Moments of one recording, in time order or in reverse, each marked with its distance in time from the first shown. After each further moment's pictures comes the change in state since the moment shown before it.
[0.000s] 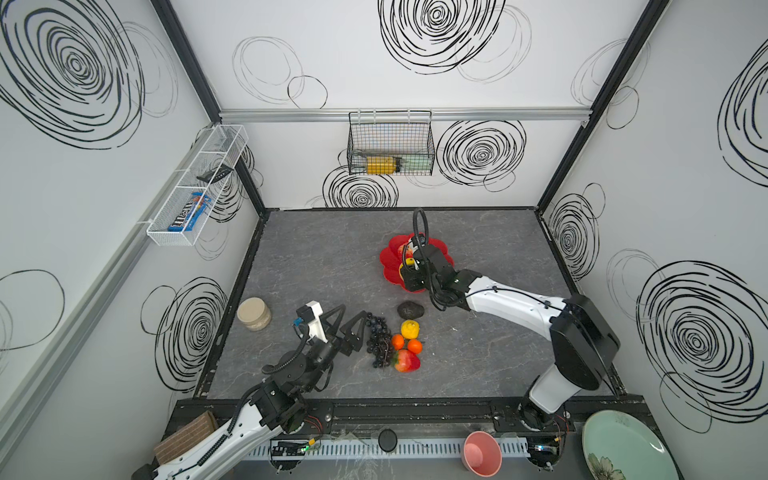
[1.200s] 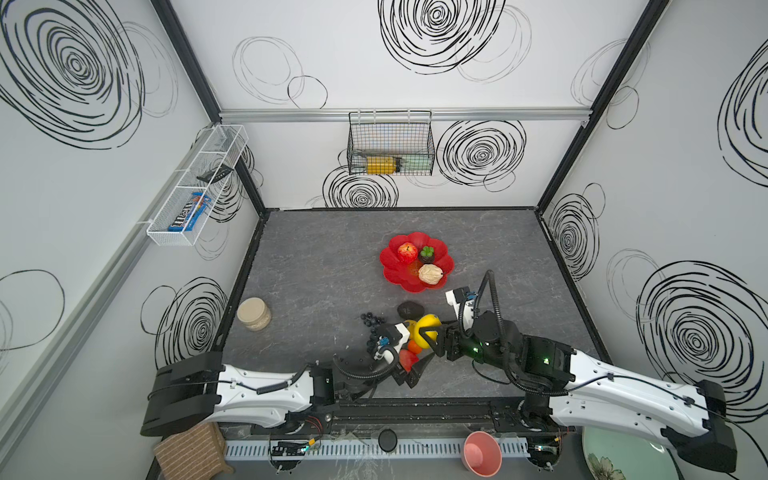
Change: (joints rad) left arm -0.538 0.867 0.235 0.482 -0.159 0.474; right arm 0.358 -0.889 -0.497 -0.159 -0.083 0.431
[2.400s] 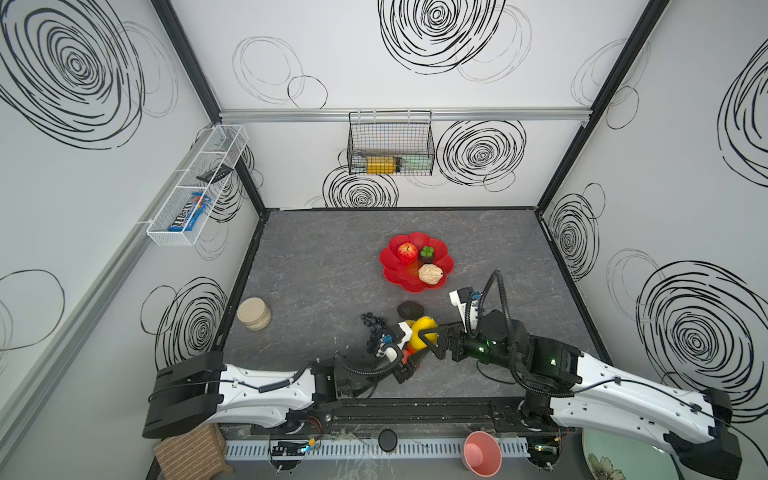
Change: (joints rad) left arm 0.018 0.059 0.026 -0.002 0.061 0.019; right arm -0.011 -0.038 -0.018 -0.010 -0.098 0.069
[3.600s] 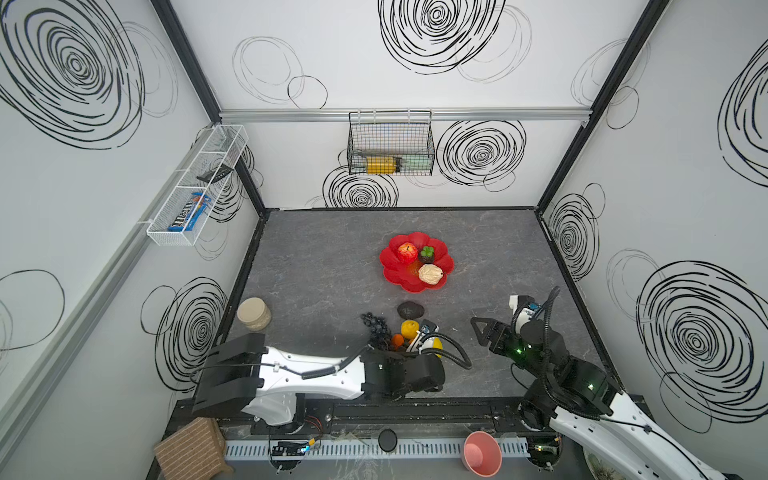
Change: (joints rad) left arm -0.103 0.287 0.516 -0.988 -0.150 -0.639; right arm -0.356 -0.411 -0.179 -0.313 0.118 0.076
